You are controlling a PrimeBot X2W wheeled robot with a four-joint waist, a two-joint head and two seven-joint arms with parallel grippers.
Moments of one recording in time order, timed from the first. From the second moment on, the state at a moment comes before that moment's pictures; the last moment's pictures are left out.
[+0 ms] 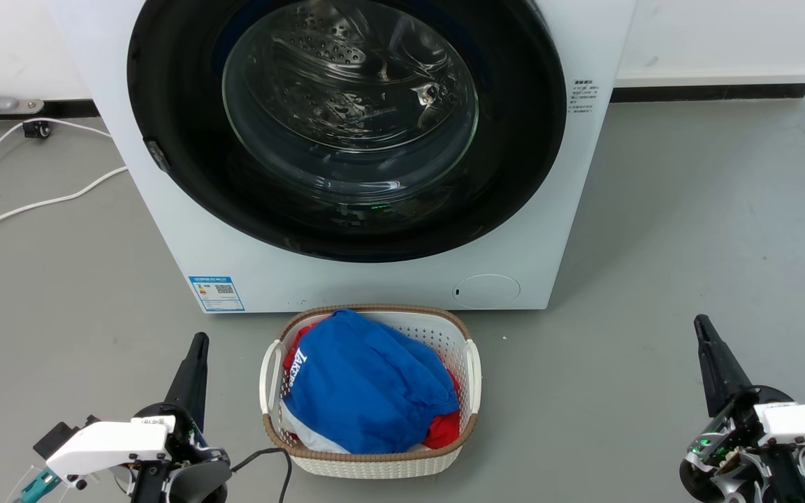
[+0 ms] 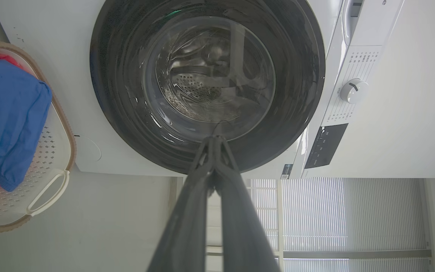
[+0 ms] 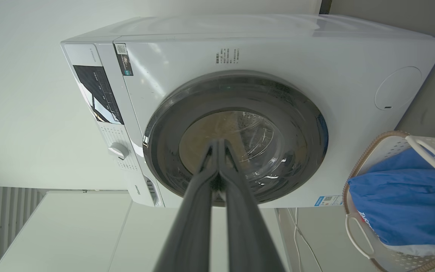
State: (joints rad) left arm -0.10 0.06 0.10 0.25 -1.62 -0.13 0.11; right arm -0.10 -0.06 -0.10 0.25 1.62 0.13 0.11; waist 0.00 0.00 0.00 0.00
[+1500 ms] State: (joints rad) left arm -0.06 0.05 0.09 0.19 -1.34 -0.08 0.02; right arm -0.05 -0.05 -0.12 0.18 1.32 0.13 0.02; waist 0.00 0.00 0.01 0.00
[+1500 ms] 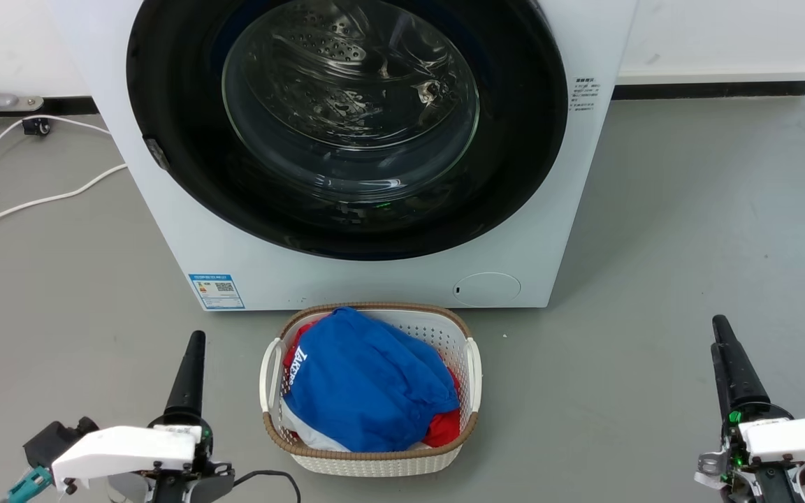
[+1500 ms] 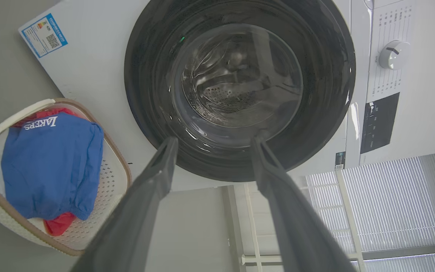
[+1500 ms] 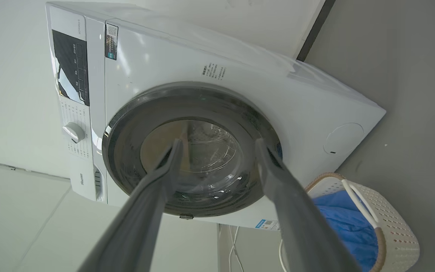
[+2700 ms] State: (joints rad) left arm -0.06 0.09 -0.10 0.05 -0.67 0.11 -0.10; right arm 0.01 -0.05 -0.05 -0.02 0.60 0.13 -0.11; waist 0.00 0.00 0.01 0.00
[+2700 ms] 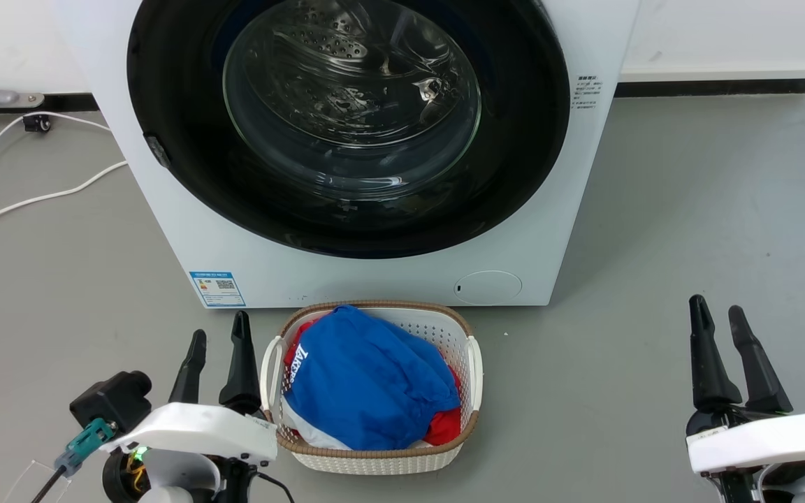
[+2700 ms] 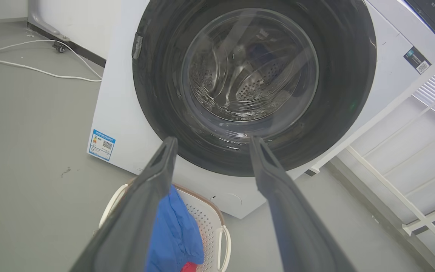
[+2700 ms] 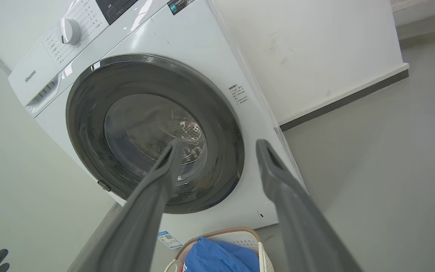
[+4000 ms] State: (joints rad) left arm -0.04 0.10 -0.17 0.01 -0.30 0.14 -0.20; right arm 0.06 -0.05 -0.04 -0.12 0.30 0.13 -0.20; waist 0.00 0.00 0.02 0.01
